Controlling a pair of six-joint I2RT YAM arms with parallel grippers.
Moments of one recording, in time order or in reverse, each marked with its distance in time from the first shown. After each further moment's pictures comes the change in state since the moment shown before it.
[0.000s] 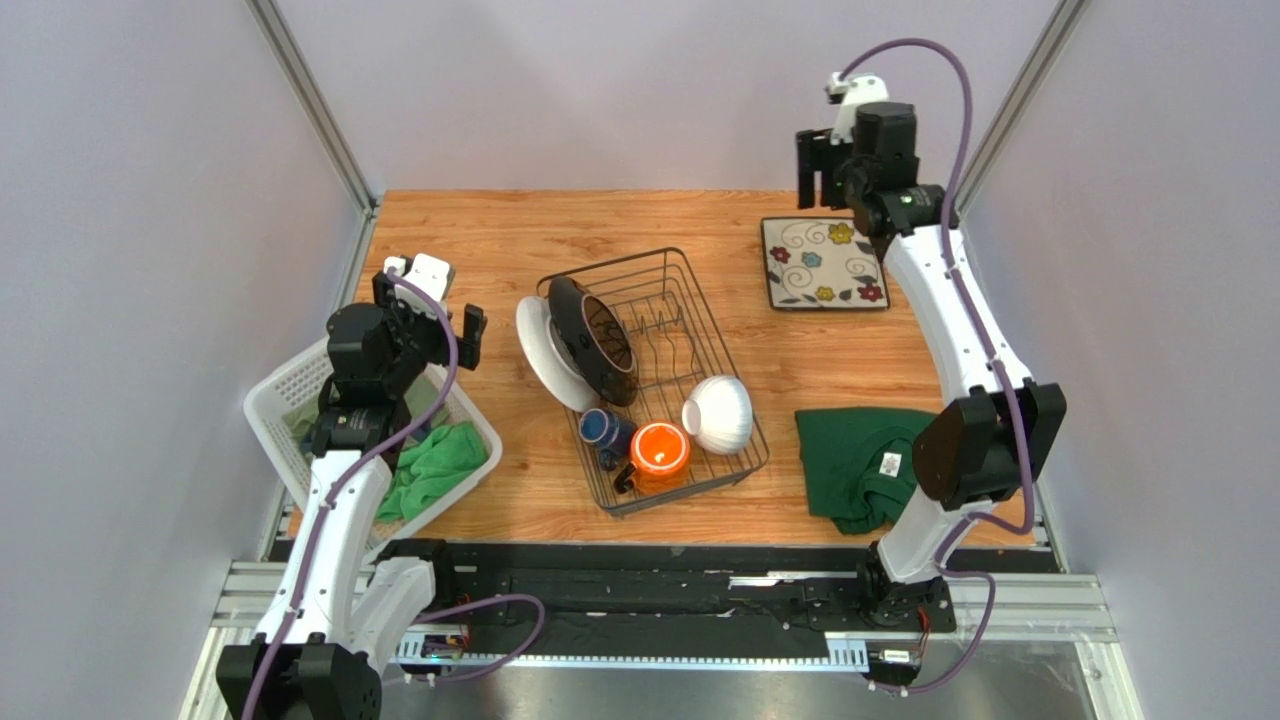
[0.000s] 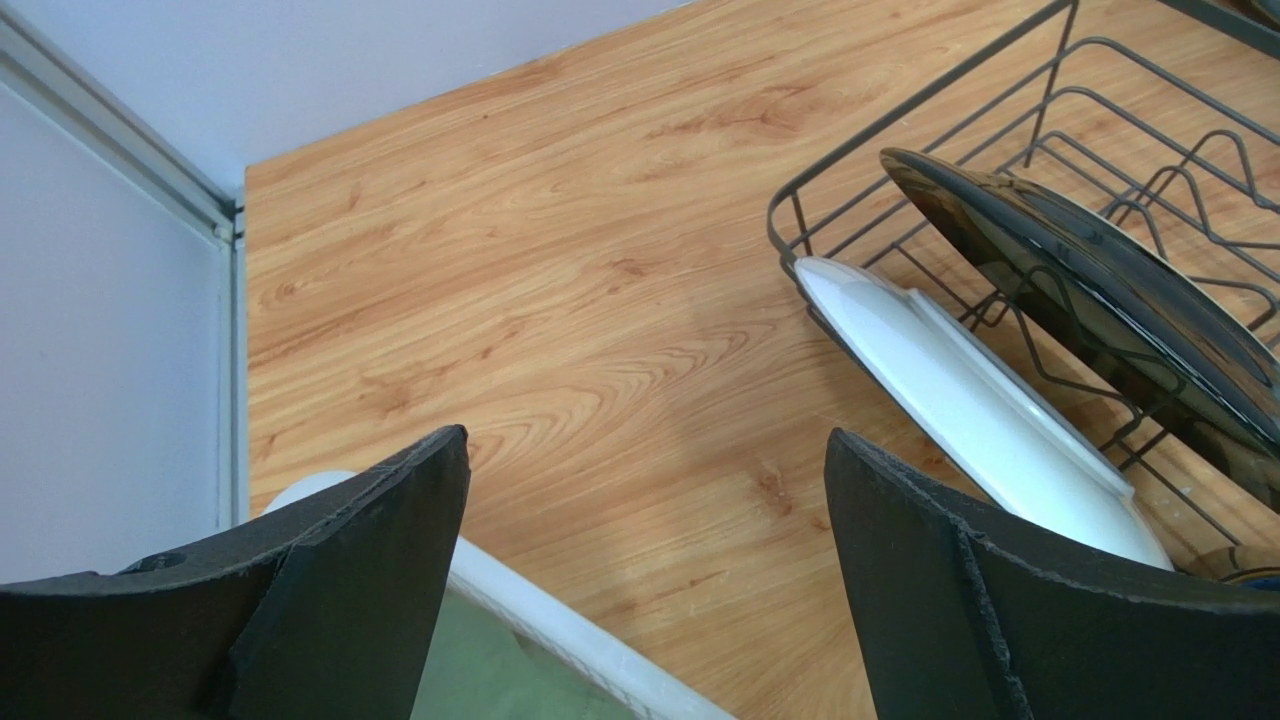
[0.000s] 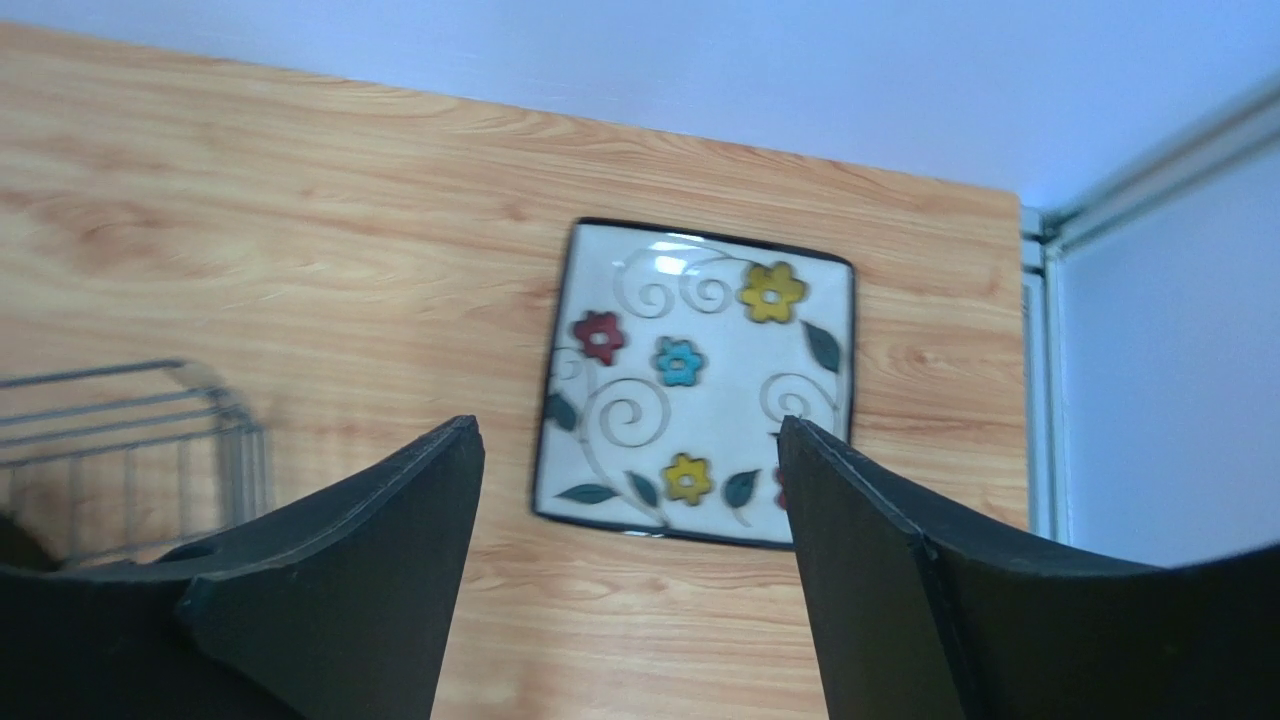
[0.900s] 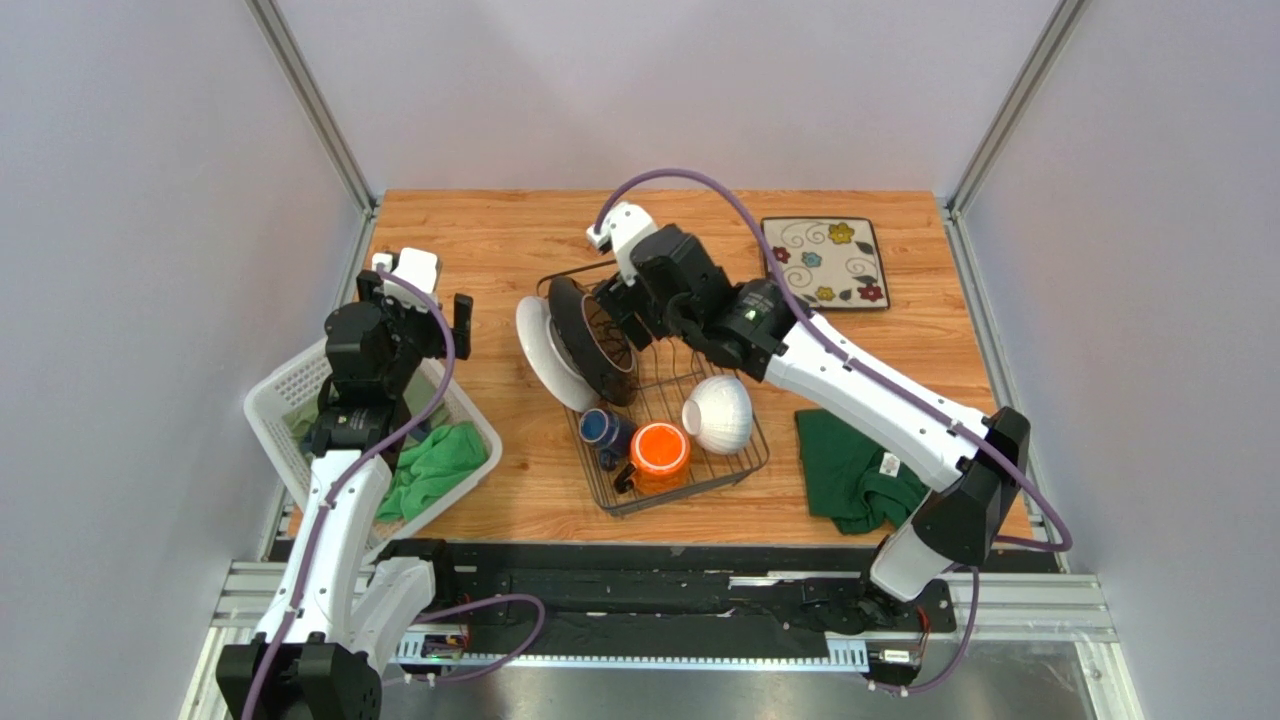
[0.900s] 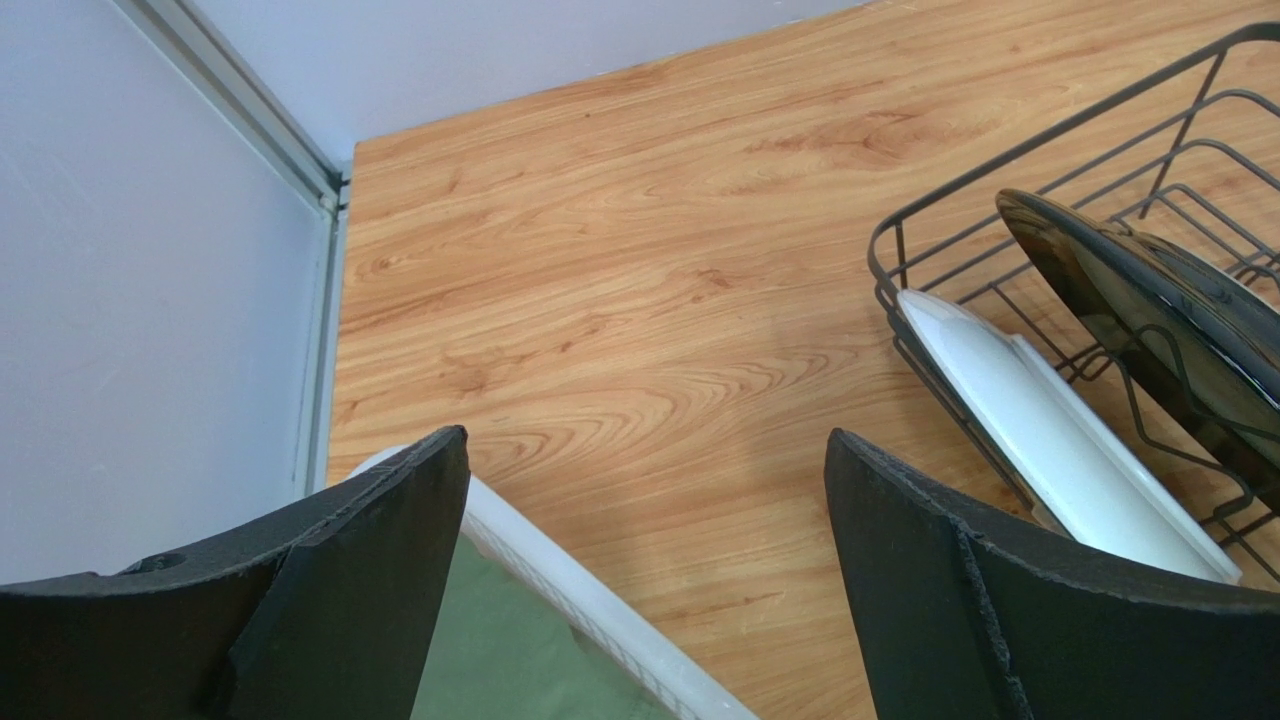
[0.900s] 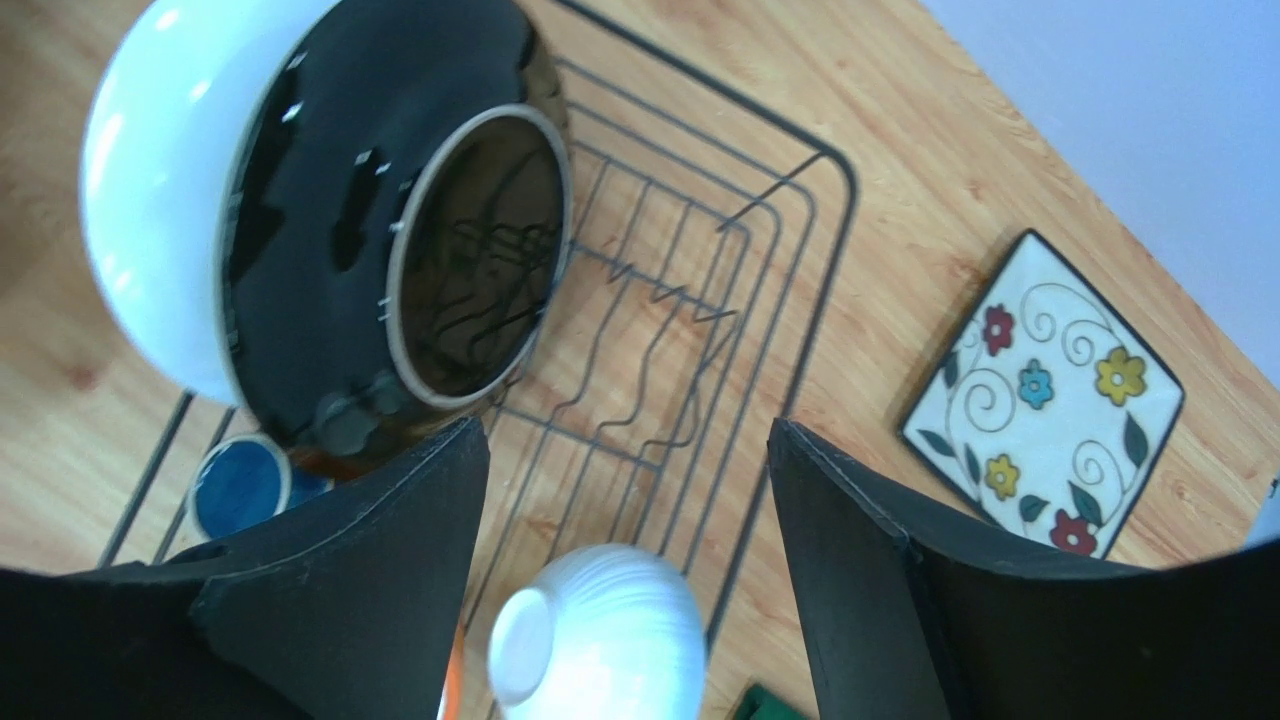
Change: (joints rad) left arm 0.000 0.001 0.000 0.040 -0.130 -0.023; right arm 0.757 -0.126 -0.139 -0.146 0.264 -0.033
